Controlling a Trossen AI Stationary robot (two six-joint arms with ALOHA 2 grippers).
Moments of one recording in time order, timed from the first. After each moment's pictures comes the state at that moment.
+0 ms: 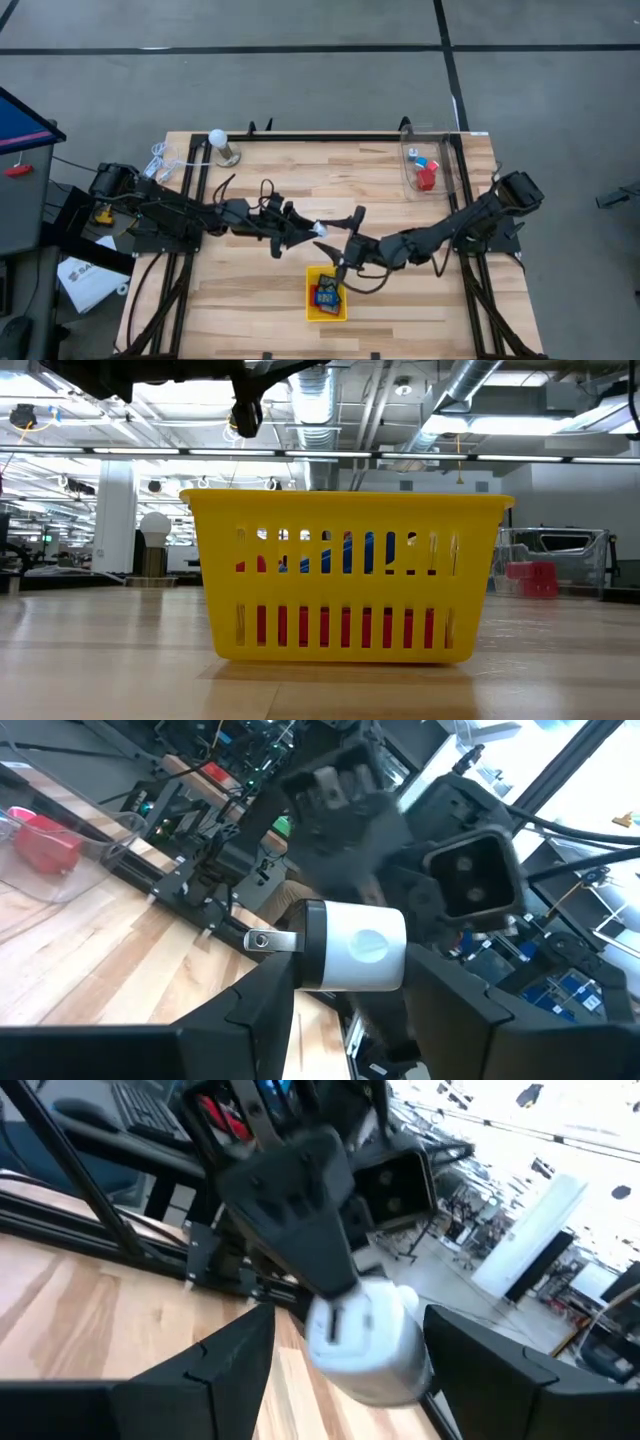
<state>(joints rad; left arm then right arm) -0.19 1.38 0.61 0.87 -0.12 -0.67 0.42 1.64 0.97 0.65 0.76 -0.46</state>
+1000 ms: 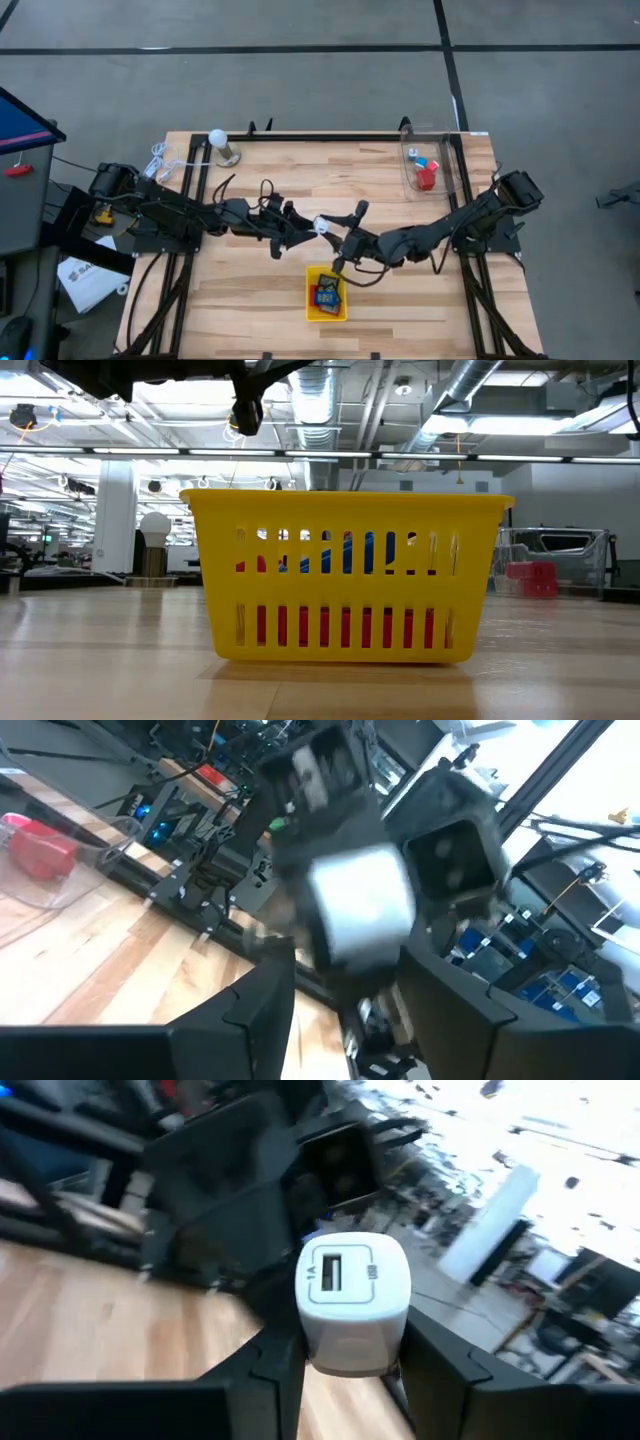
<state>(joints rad) -0.19 1.38 0.61 0.88 -0.12 -0.65 0.40 1.64 0.97 0.66 0.82 -0.49</state>
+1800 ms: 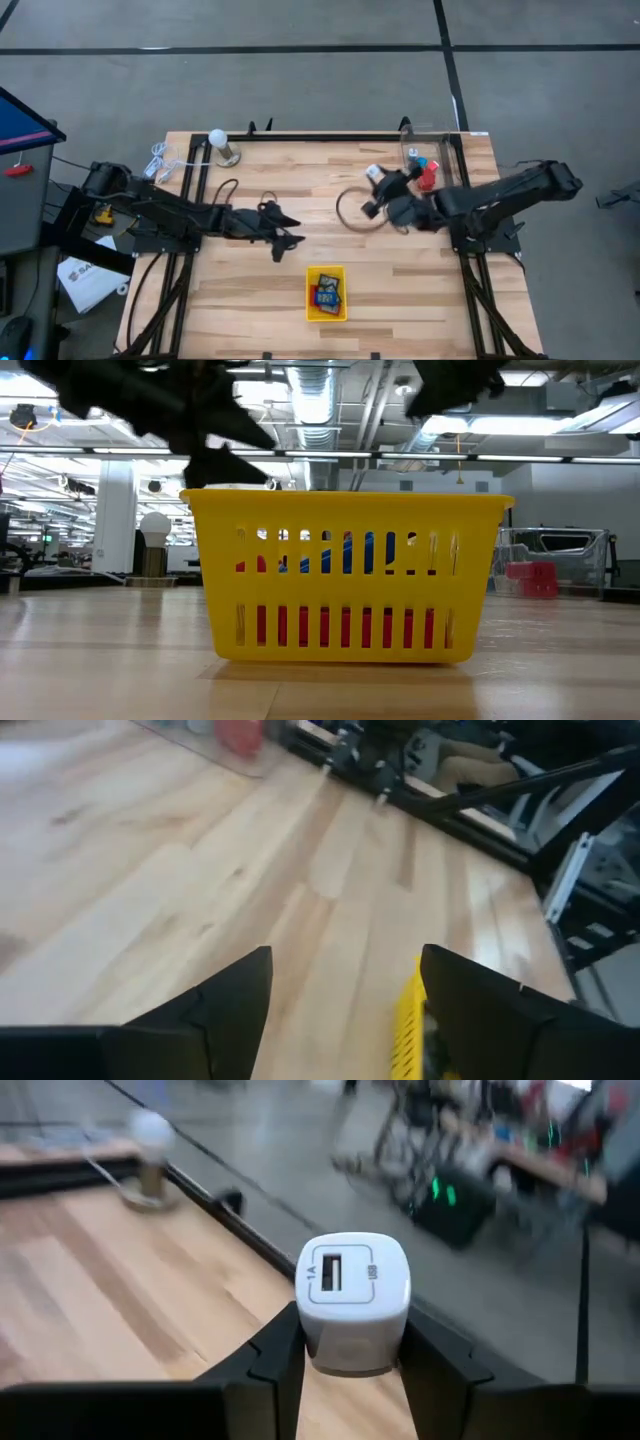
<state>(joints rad) -0.20 1.31 0.55 0.38 -0.31 -0.54 0.24 1.26 0.97 -0.31 1.13 0.27</state>
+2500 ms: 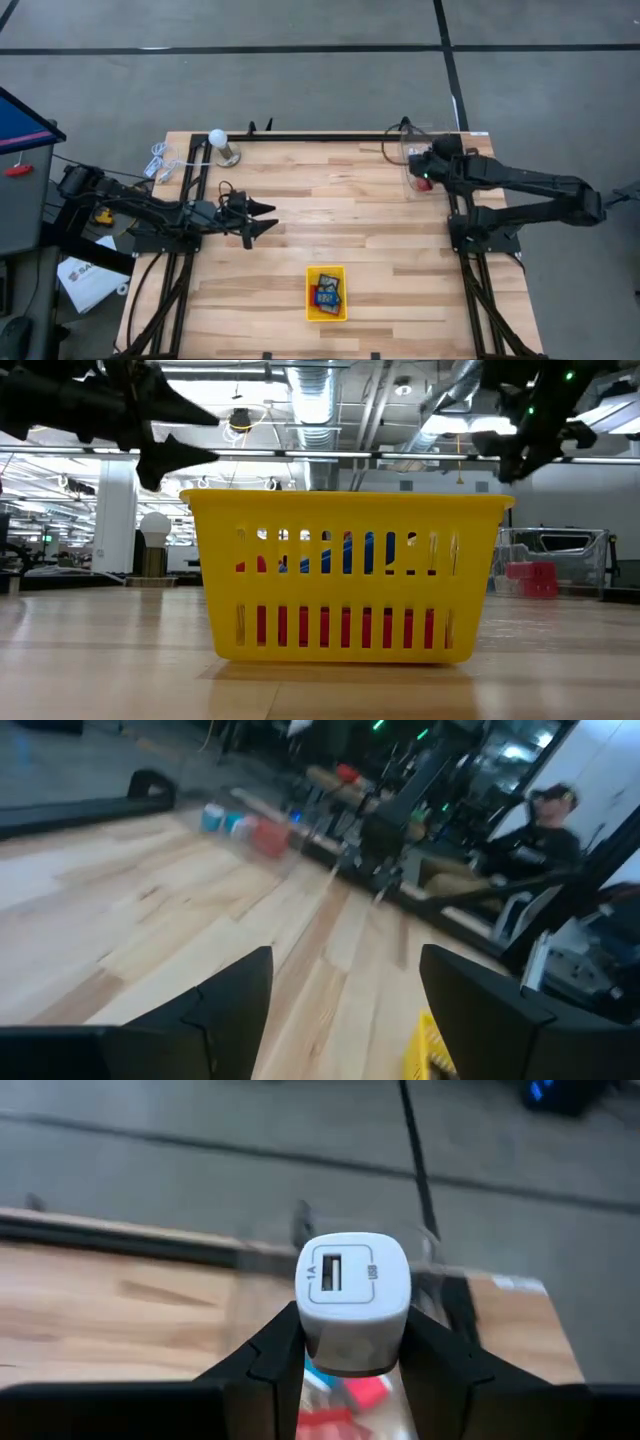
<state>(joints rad) -0.22 0.87 0.20 0.55 -0.45 -0.50 -0.27 0.96 0.83 -0.98 0.98 0.91</state>
